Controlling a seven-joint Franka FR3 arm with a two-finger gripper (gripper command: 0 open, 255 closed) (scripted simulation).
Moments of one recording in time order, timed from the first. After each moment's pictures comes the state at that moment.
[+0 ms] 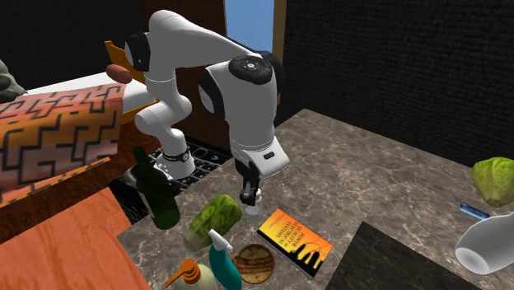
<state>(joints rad) -0.16 0.24 -0.30 -1.52 0.13 1.67 -0.76</state>
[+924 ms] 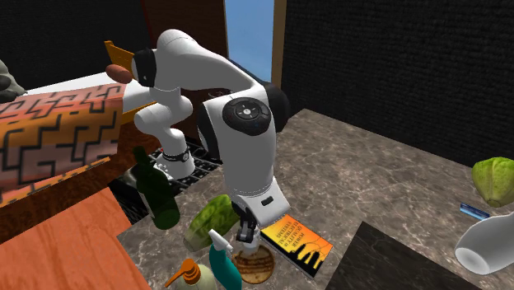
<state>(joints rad) -0.25 0.45 -0.32 -1.33 0.18 1.67 -0.86</state>
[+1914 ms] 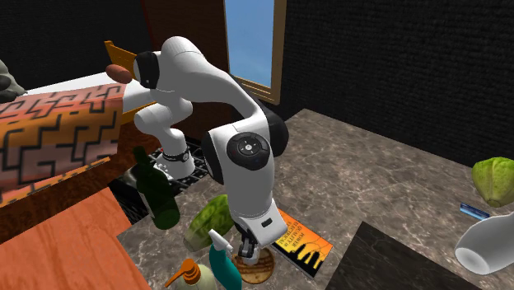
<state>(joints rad) -0.24 0.47 -0.31 -1.46 0.19 1.81 -0.87</state>
